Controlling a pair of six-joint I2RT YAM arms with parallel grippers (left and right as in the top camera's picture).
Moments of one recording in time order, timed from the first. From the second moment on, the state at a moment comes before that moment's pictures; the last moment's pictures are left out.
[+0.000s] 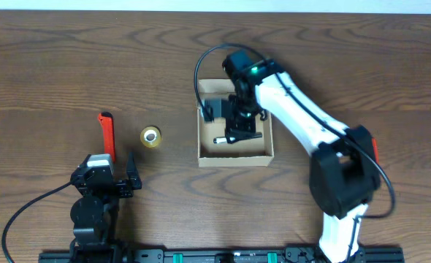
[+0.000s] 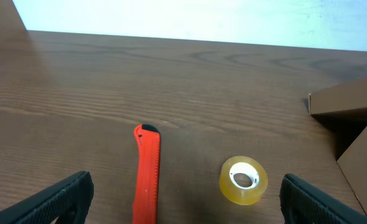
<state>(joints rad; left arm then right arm) 0.00 0.08 0.08 -0.27 -0.04 -0.04 0.50 2.01 1.68 -1.14 -0.30 -0.97</state>
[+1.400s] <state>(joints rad) 0.00 0.08 0.08 -0.27 -0.04 -0.06 -0.10 1.84 1.22 -1.04 -0.06 -0.46</state>
